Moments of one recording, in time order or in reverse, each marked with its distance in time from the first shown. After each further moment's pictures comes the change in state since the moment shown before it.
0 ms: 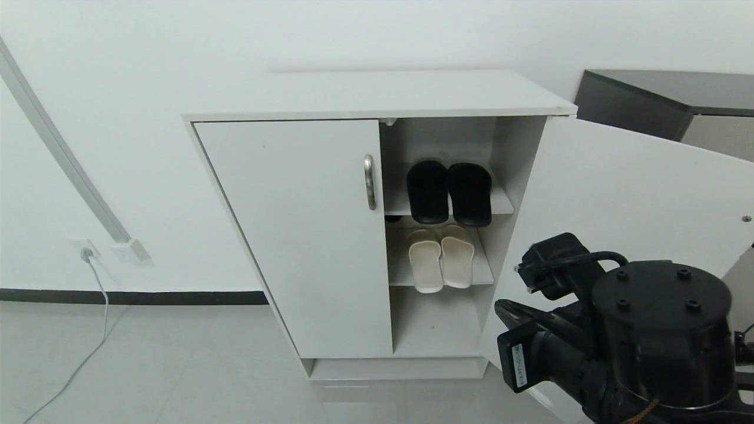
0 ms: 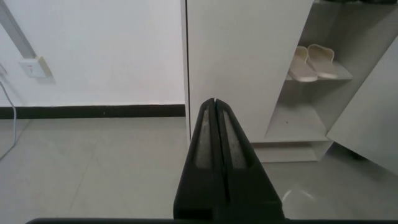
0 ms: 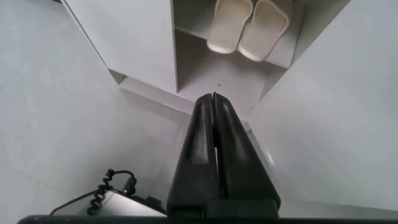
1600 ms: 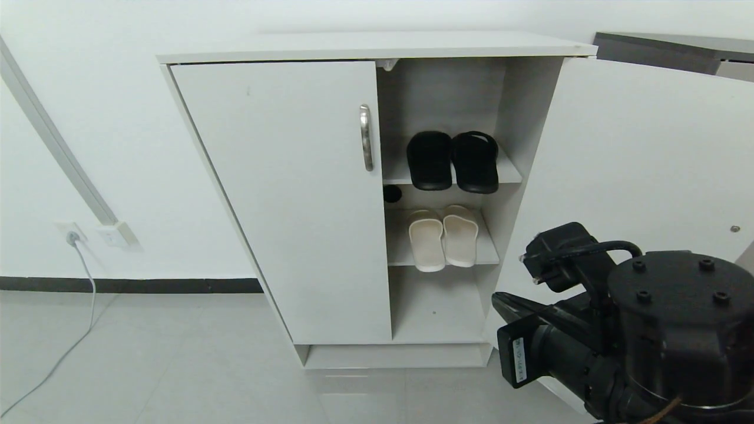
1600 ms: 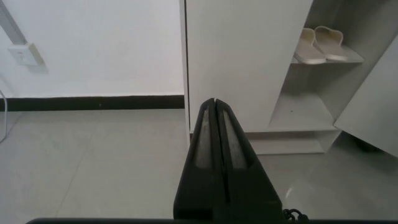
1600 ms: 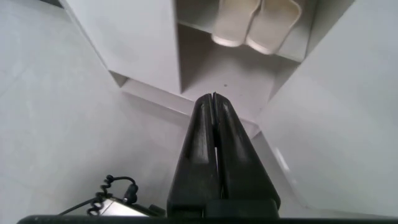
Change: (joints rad) left arm 0.000 0.000 0.000 0.001 0.000 0.001; right arm 0.002 -0.016 -0.022 -0.001 0.004 0.003
